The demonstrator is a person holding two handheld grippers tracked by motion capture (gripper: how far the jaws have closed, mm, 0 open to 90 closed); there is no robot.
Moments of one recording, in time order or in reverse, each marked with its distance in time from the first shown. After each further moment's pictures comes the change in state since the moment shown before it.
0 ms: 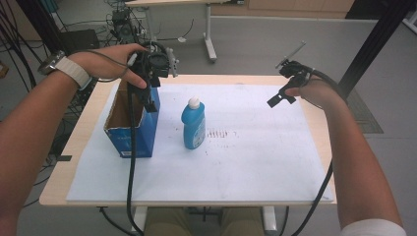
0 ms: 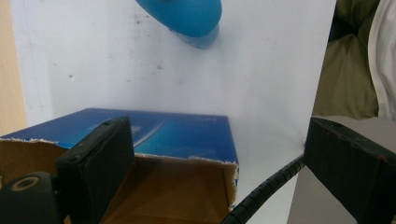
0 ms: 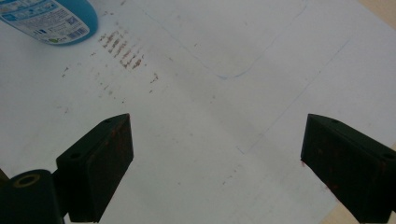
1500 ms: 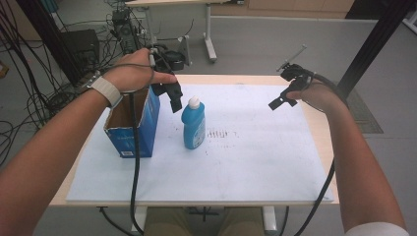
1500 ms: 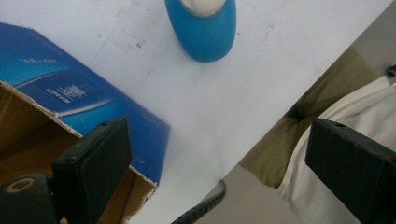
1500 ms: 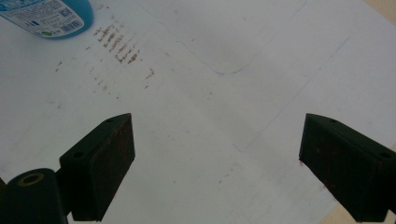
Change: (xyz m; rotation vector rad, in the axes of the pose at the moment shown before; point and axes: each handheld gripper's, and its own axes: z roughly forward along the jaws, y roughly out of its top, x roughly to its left) left arm 0.018 0.026 0.009 0.004 -0.104 -0.647; right arm -0.004 -0.009 0.005 -0.008 0.001 -0.008
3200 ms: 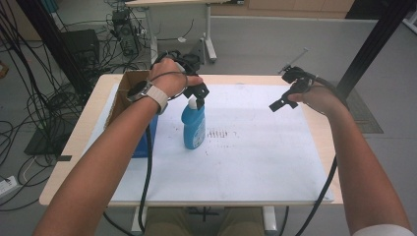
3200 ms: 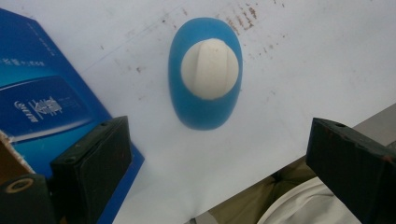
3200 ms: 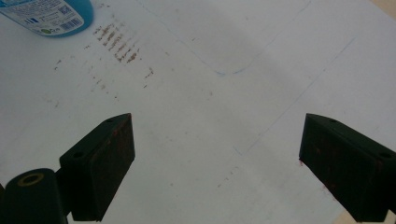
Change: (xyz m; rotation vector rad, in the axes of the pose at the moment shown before) left arm -0.020 0.031 0.033 -0.086 0.036 -0.302; right arm -0.008 -0.010 0.007 -0.019 0.020 -0.007
